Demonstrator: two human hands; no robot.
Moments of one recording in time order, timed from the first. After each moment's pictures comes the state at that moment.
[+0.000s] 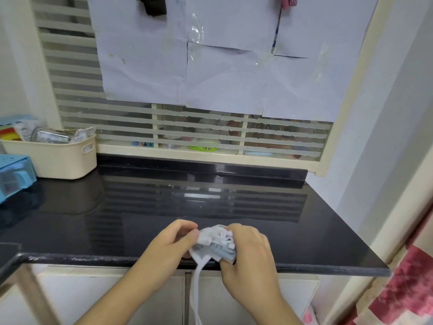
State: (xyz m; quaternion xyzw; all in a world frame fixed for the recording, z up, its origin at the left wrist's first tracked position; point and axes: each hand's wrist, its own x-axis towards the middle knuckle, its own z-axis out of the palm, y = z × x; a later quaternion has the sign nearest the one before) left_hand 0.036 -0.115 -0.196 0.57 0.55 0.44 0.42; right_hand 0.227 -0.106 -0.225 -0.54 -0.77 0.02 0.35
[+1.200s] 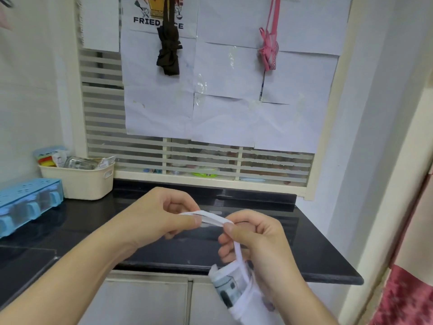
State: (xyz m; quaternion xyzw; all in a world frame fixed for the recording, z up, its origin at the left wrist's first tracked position) left_hand 0.011 -0.200 -0.052 0.70 0.46 0.41 0.38; right_hand 0.235 -0.209 -0.091 -0.37 -0.57 0.50 0.54
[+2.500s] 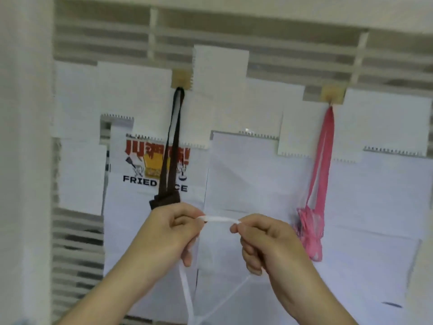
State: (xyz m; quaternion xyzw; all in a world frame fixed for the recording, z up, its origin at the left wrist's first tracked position) left_hand -0.038 0.125 0.399 0.59 0.46 0.58 0.32; right_hand 0.174 0.148 0.404 -0.33 -0.63 0.49 0.51
